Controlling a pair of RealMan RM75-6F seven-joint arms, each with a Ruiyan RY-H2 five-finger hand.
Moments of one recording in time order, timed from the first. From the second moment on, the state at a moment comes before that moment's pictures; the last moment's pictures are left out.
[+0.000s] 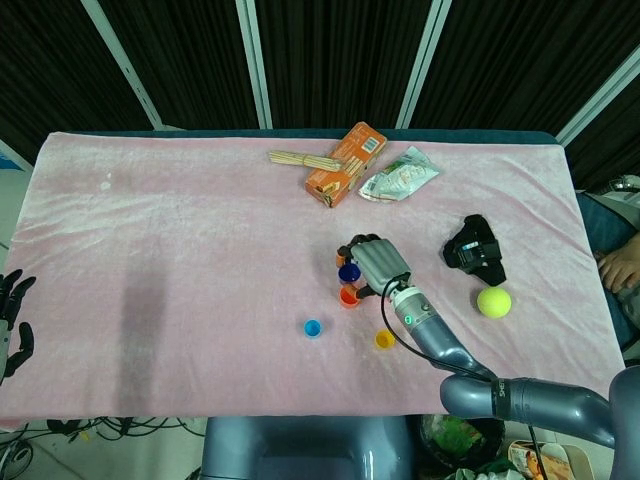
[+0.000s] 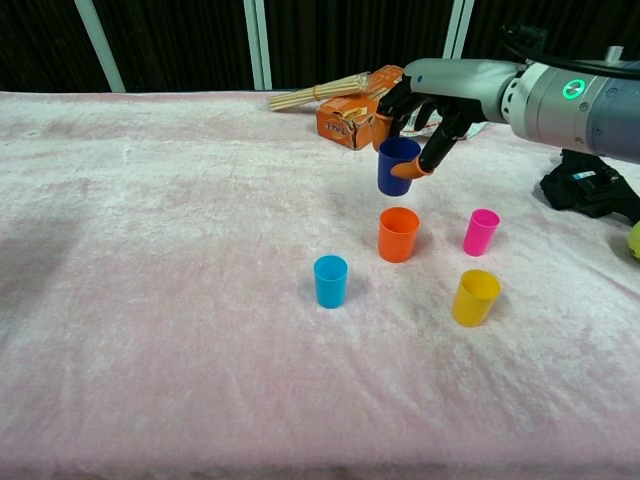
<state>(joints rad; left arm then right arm) -0.07 -1.09 -0.05 -1.62 1.46 1.50 0.10 0.91 -1.46 0.25 -1.61 -0.89 0.88 -0.34</state>
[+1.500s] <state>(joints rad) -0.06 -1.09 -0.06 -1.63 1.46 1.51 0.11 0.86 -1.51 0.16 -1.55 -0.95 0.87 -0.31</state>
